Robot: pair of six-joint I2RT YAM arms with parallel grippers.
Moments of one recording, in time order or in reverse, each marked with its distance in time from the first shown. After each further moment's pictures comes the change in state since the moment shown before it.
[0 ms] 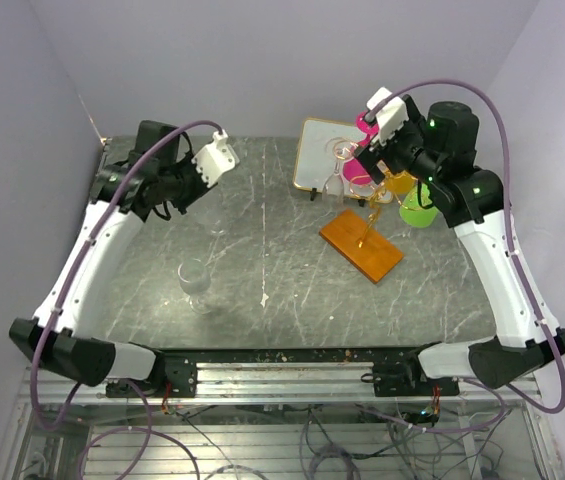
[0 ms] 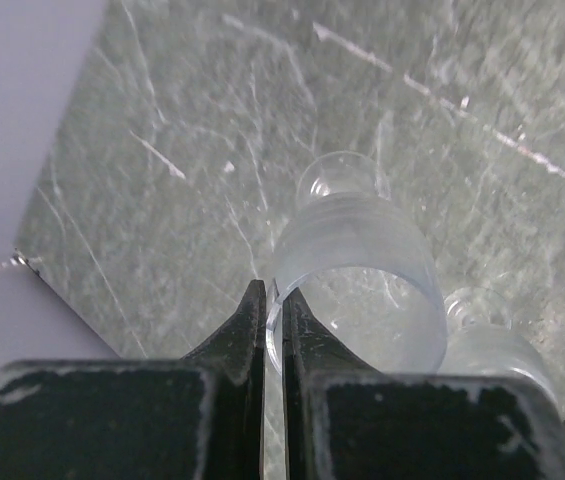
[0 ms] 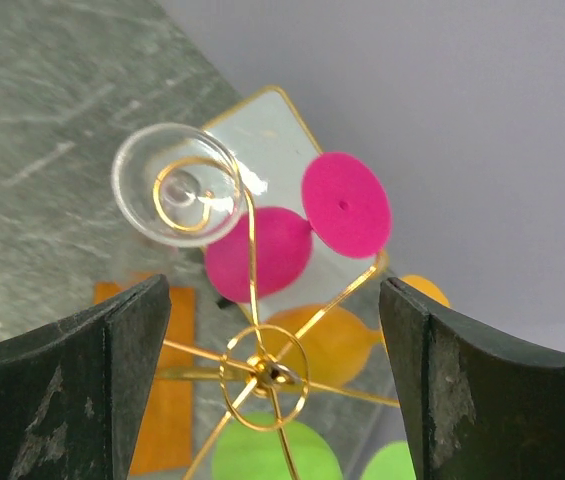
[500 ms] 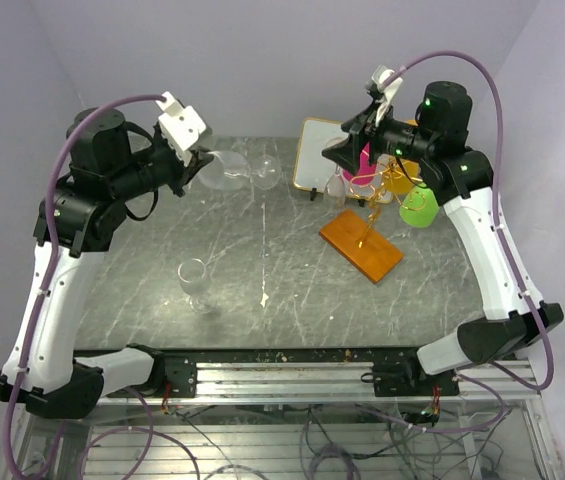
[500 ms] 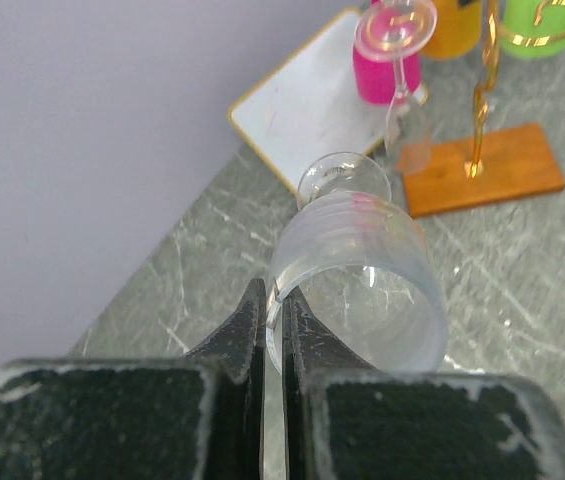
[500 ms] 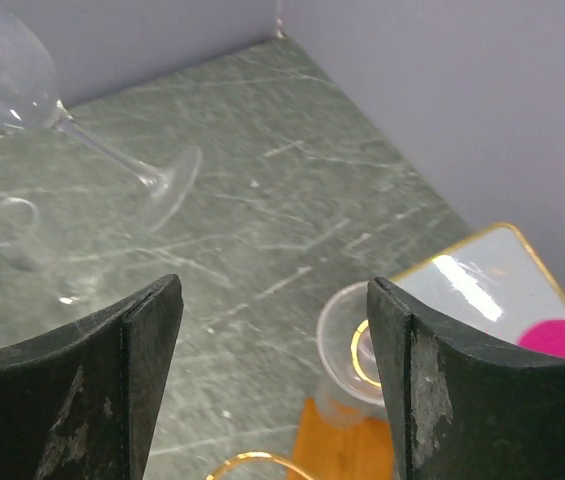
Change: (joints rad) left arm -0.004 -0.190 0.148 0.210 0.284 -0.242; right arm -0.071 0.133 0.103 0.093 -0.599 0.388
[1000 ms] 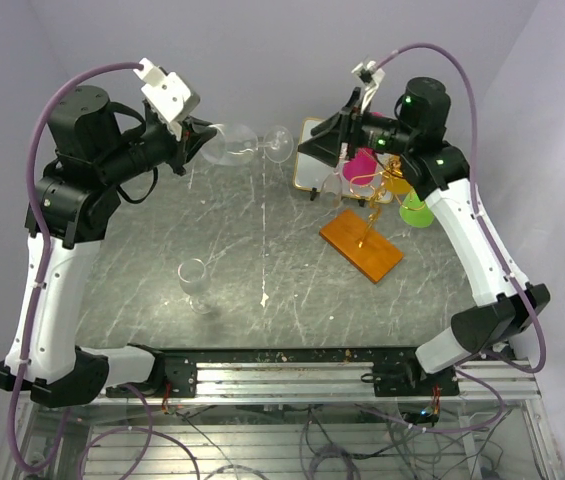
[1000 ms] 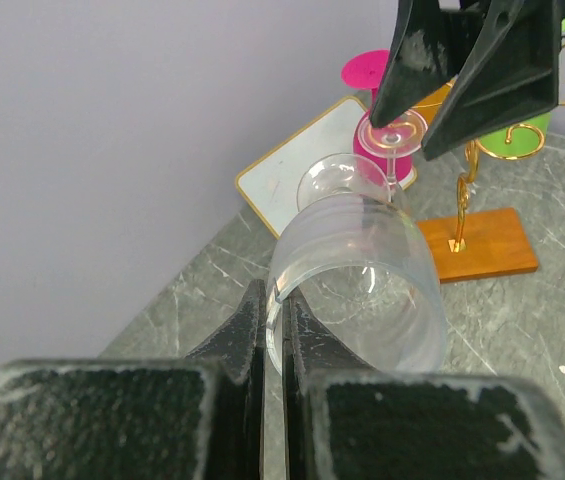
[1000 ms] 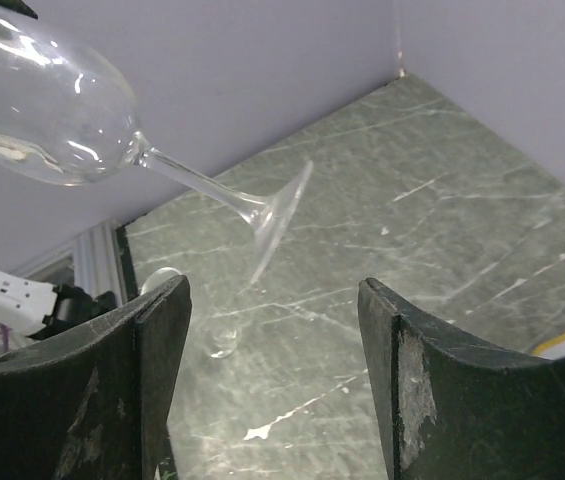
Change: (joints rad) left arm 0.000 0.075 0.189 0.055 0.039 -0.151; right arm 0.042 0.067 -0.013 0.224 -0.154 0.429
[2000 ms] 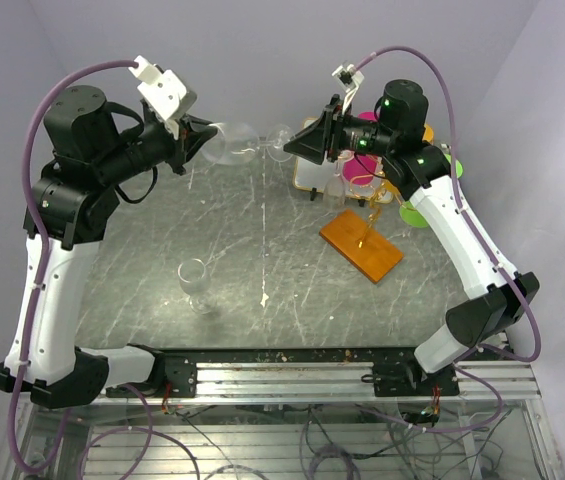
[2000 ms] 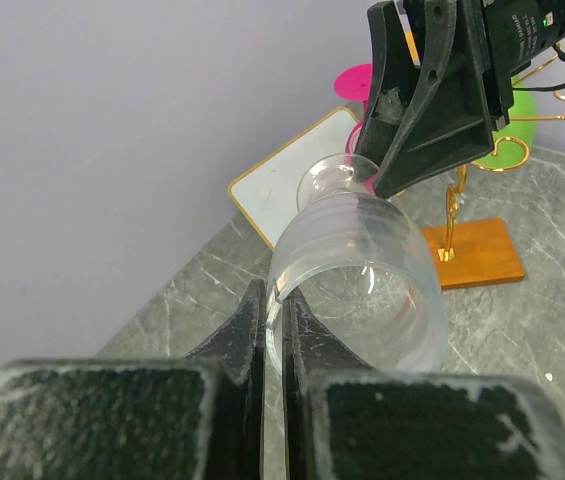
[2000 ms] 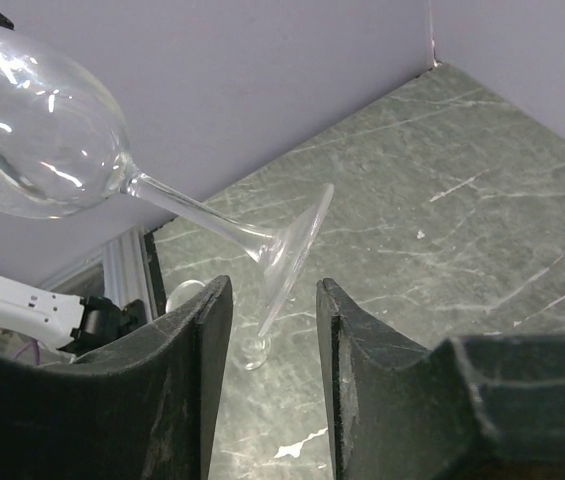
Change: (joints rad) left arm 0.012 0.001 0.002 0.016 0.016 -0.033; right arm 0.089 0.063 0.000 0.051 0.042 0.089
